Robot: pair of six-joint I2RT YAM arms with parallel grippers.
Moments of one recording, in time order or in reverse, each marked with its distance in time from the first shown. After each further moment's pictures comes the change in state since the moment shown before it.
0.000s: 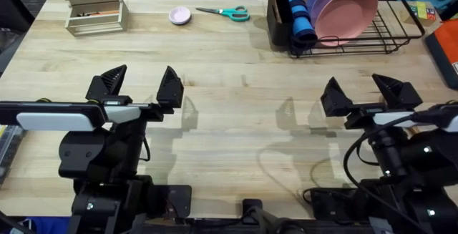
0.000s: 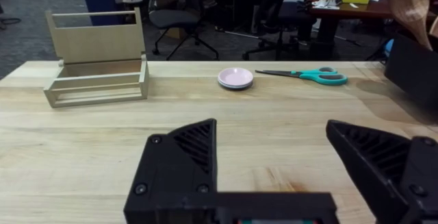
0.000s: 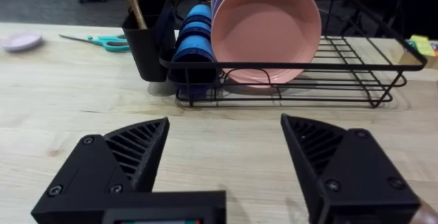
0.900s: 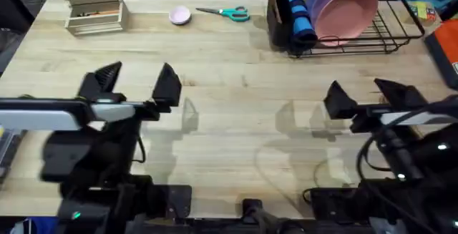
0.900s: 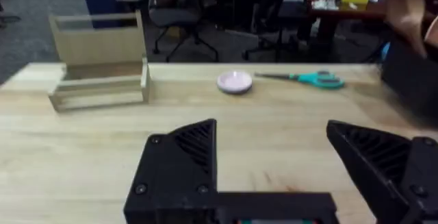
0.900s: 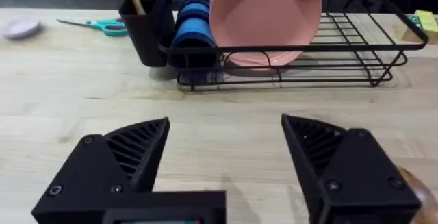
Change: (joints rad) left arm 0.000 0.007 0.087 -0.084 0.000 -0.001; right arm 0.000 0.014 0.112 -0.192 0.008 0.023
